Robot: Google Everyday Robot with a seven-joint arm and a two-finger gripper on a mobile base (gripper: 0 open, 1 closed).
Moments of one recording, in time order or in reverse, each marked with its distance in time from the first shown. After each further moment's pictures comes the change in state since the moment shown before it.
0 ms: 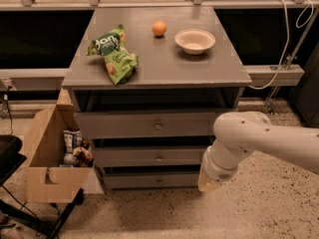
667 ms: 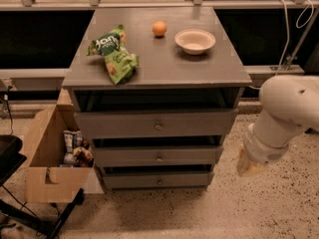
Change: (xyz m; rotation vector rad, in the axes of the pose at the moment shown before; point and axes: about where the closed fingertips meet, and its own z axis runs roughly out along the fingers) arm 0.069 0.023 -0.124 0.000 0.105 -0.060
